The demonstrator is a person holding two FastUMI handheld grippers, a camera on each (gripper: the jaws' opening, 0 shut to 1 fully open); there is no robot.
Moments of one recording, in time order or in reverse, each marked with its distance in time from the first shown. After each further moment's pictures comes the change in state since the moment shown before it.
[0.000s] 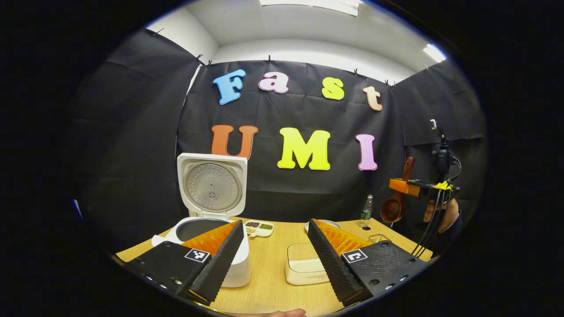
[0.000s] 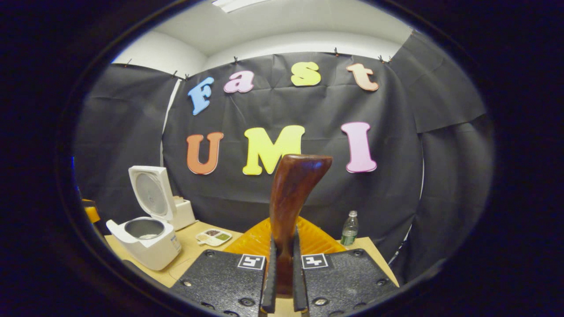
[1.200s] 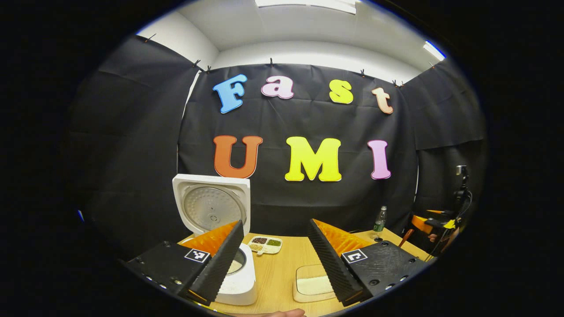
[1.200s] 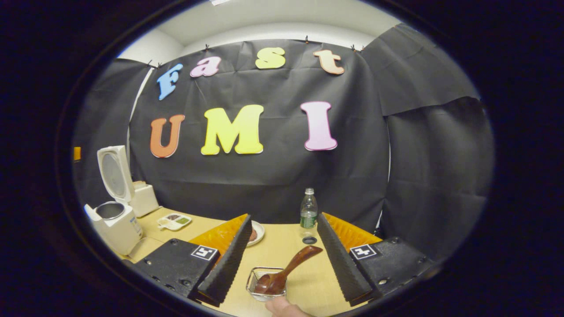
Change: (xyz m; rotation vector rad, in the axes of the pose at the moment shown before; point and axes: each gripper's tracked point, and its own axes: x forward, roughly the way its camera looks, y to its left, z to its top) left arm 0.064 0.024 0.054 0.039 -0.022 0.058; right arm -0.024 -0.084 -0.050 0.000 0.032 -0.180
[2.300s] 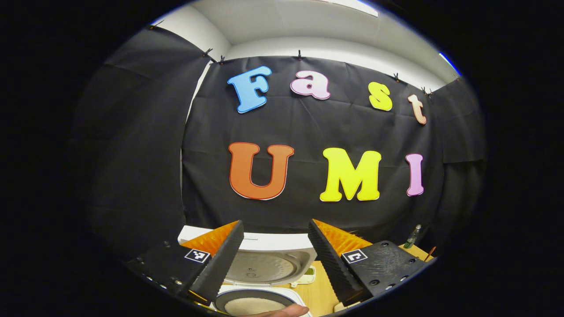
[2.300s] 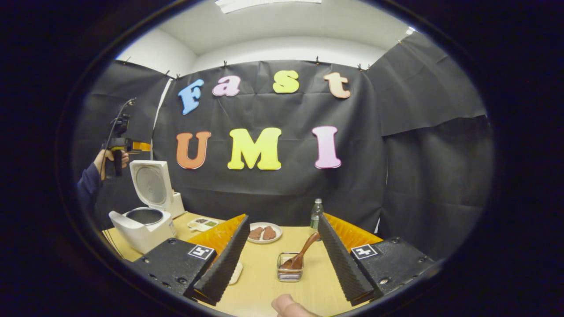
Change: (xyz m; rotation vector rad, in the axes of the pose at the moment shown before) left arm 0.177 0.149 0.066 -0.046 0.007 0.053; right arm -0.144 0.047 0.042 0.006 -0.062 0.050
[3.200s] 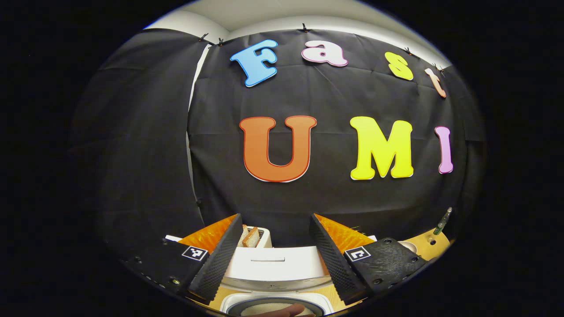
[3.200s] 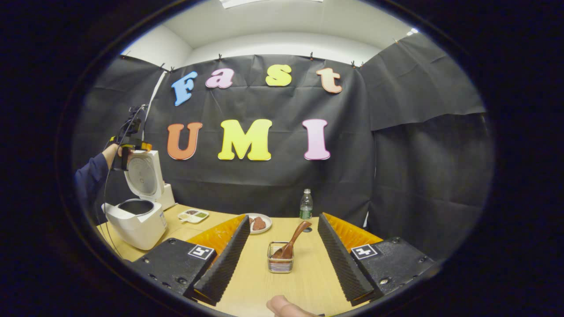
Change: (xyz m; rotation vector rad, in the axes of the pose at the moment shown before) left arm 0.052 0.025 -0.052 0.097 0.176 0.100; right arm -0.012 -0.016 -0.032 -0.032 0.062 -0.073
